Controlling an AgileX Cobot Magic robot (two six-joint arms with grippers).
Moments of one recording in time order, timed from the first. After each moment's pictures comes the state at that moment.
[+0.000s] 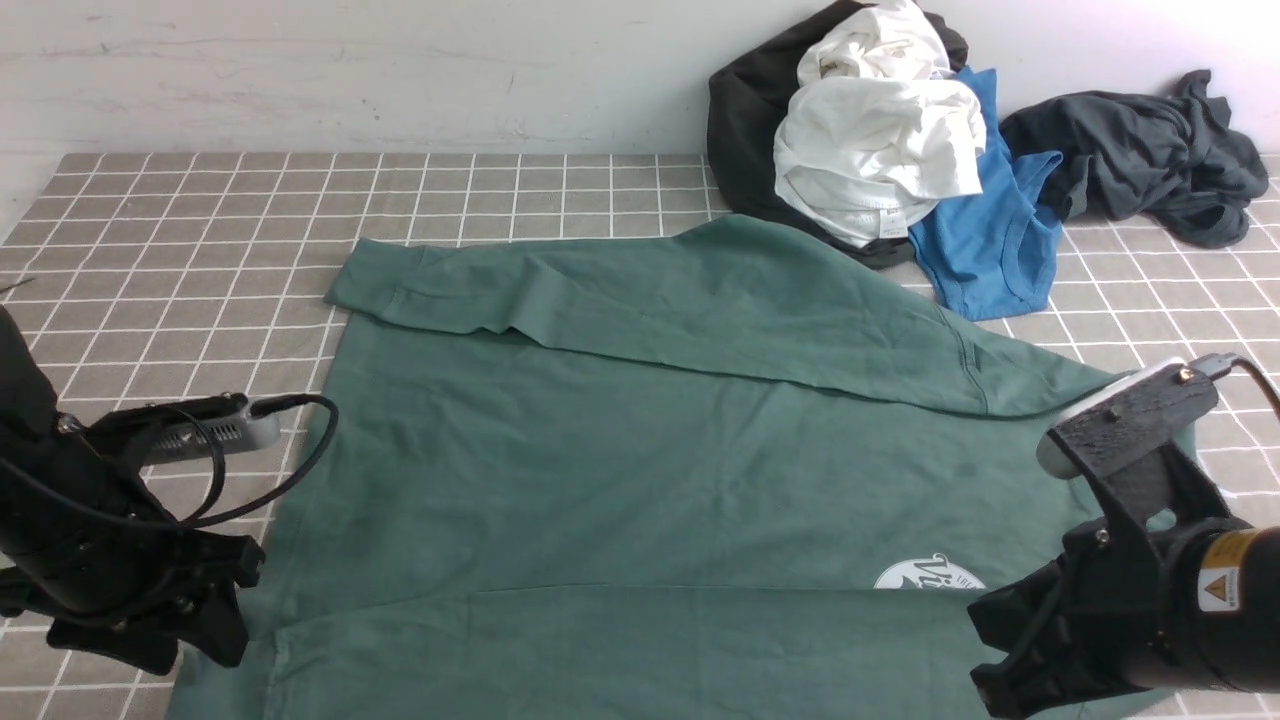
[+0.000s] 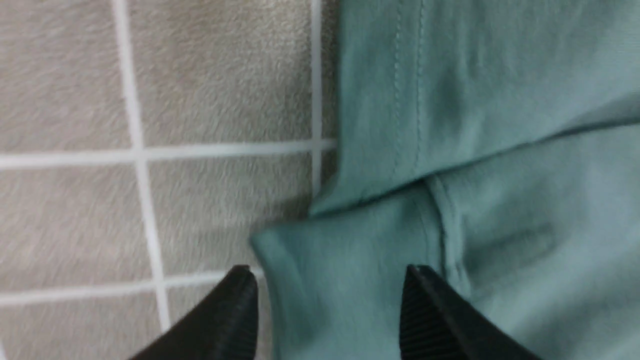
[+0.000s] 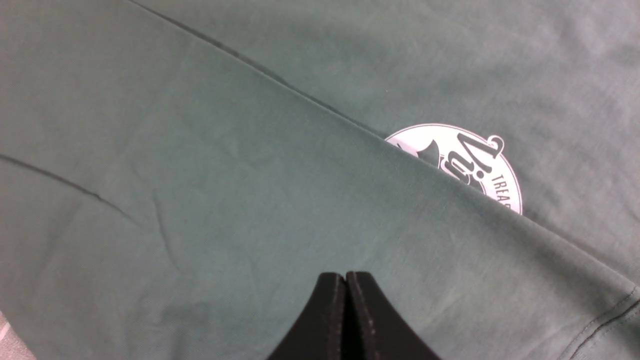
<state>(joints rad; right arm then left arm) 0.48 1.19 -0.61 0.19 0.55 -0.18 0.14 1.70 -0.89 -0.31 0.90 0.27</state>
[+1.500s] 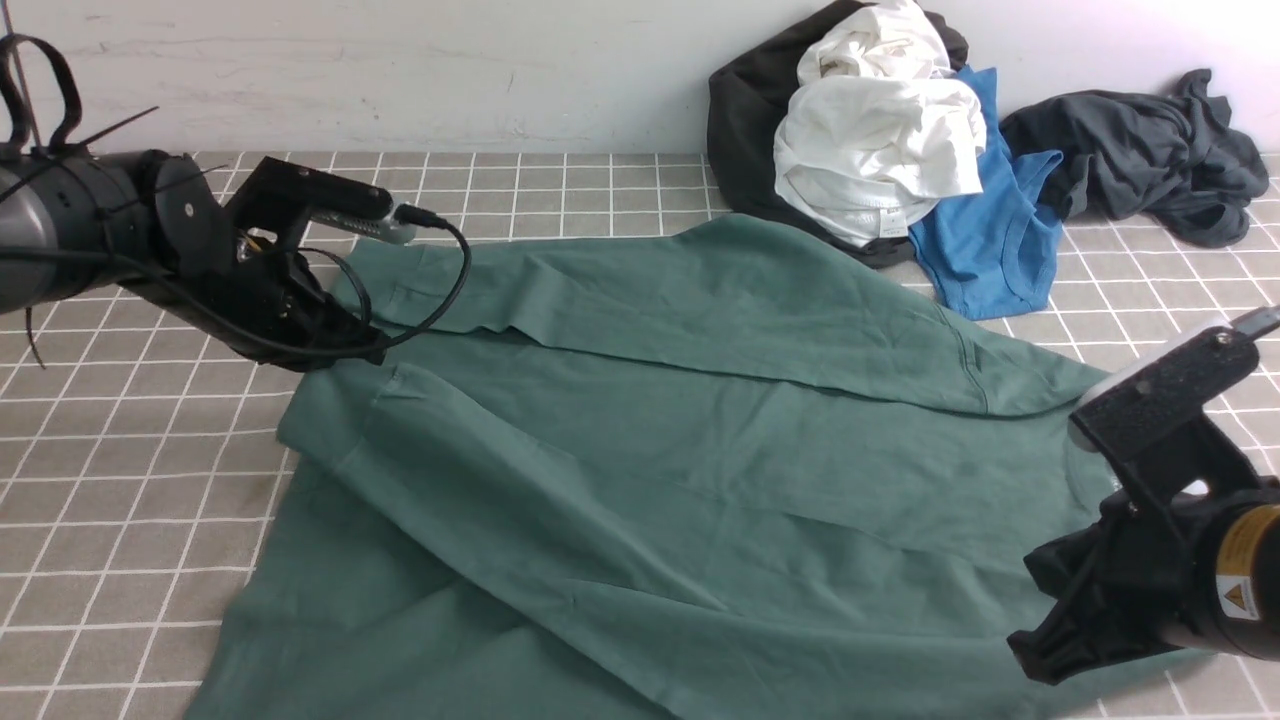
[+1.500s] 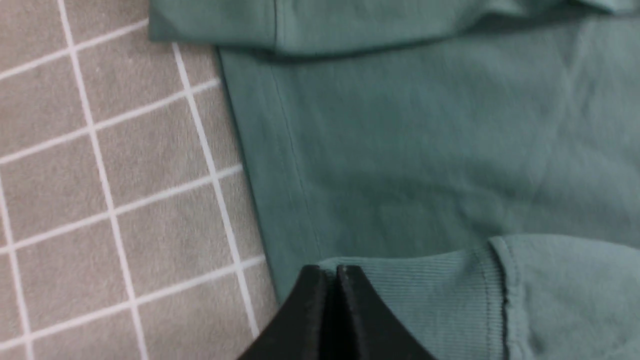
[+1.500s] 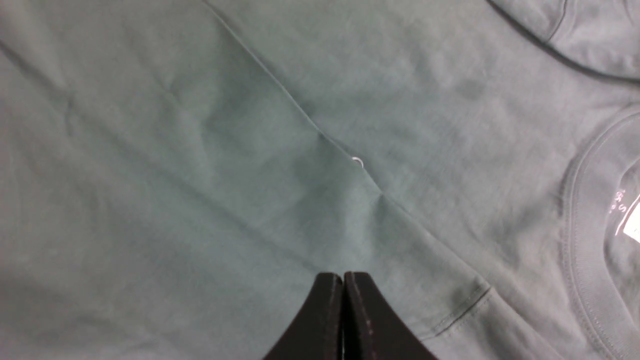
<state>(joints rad) 0.48 1.19 -0.61 -0.28 0.52 0.14 -0.05 1.92 -1.34 -0.19 0.50 0.33</state>
